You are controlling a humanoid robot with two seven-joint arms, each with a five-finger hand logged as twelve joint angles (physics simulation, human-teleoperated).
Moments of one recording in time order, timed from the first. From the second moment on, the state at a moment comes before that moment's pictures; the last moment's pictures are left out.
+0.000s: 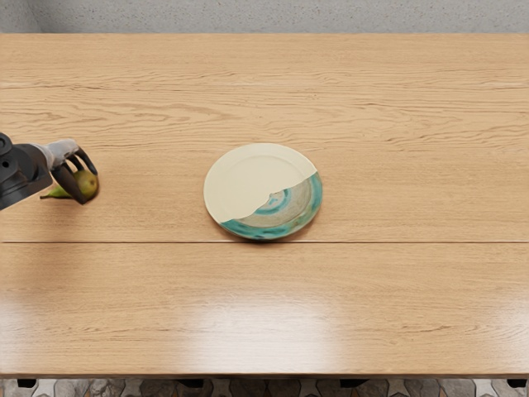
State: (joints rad) left arm -1.05 0.65 -0.17 -1.12 0.98 -0.02 0.61; right arm 0.02 0.00 0.03 0.14 -0.04 0.07 -0.12
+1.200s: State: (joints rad) left arm -1.22 0.62 -0.25 -1.09 0.47 -0.13 0.61; right arm 0.02 0.00 0.03 0.14 -0.04 0.07 -0.12
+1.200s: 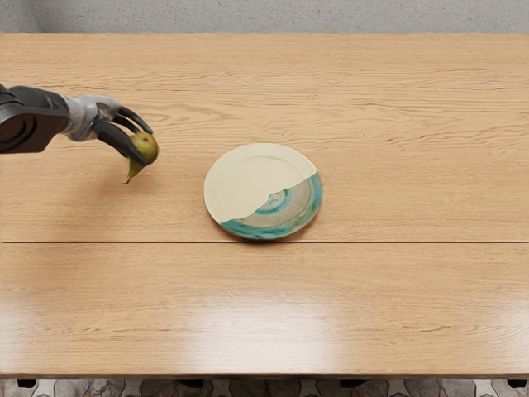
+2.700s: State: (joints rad) left arm -1.03 0.47 -0.62 -1.04 0.16 -0.59 0.61; right arm 0.02 0.00 0.03 0.14 -0.04 0.07 -0.12
